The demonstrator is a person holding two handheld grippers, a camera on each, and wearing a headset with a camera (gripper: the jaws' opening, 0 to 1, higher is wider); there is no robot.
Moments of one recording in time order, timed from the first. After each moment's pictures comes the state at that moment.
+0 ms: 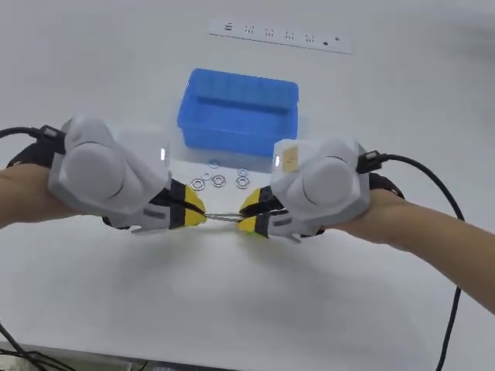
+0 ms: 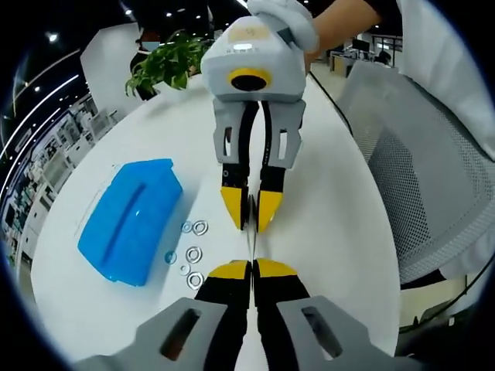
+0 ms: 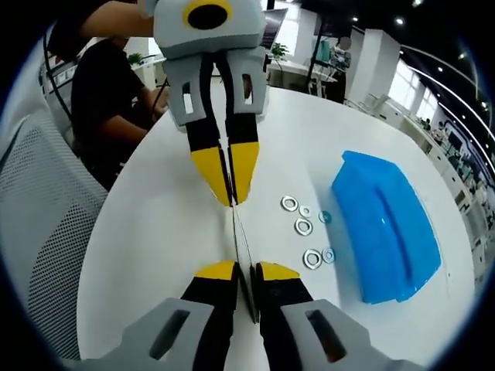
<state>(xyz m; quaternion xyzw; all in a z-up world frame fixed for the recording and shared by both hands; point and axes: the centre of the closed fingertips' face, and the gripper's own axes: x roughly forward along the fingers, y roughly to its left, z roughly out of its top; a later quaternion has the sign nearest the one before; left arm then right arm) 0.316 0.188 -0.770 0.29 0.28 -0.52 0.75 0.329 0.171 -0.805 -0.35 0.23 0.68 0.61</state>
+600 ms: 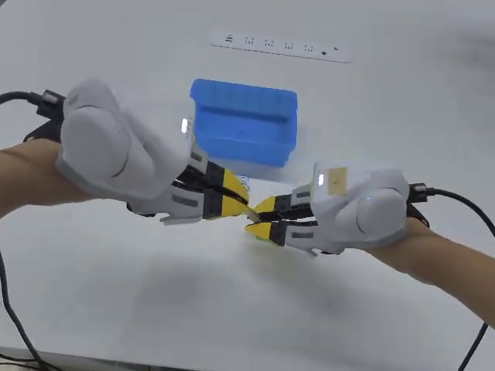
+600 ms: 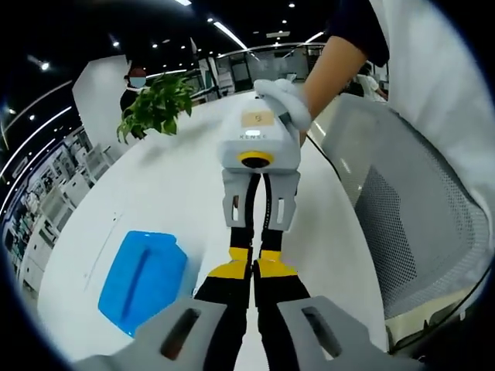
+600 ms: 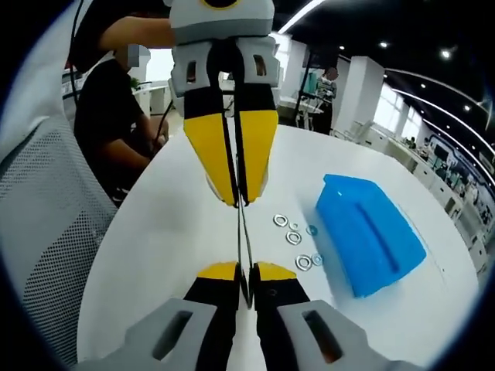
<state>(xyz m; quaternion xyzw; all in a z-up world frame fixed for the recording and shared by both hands) 0.316 0.137 -0.711 0.27 0.19 -0.57 0.75 0.324 0.159 -0.782 -0.26 0.16 0.68 0.66</state>
